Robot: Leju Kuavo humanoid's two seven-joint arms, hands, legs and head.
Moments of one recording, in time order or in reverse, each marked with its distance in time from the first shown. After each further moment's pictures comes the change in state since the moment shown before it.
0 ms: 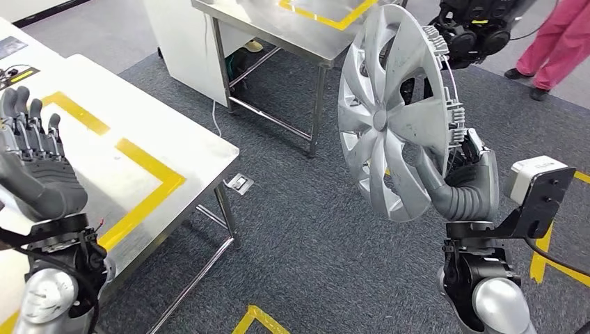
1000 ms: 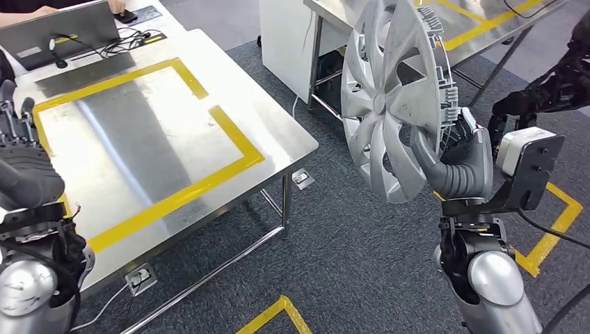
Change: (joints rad) left arm -0.049 0.051 0.056 -0.010 -0.016 -0.043 0.053; right arm -0.103 0.004 0.014 0.084 -0.034 0.016 0.007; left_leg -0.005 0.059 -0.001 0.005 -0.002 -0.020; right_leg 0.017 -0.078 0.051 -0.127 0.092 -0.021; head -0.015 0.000
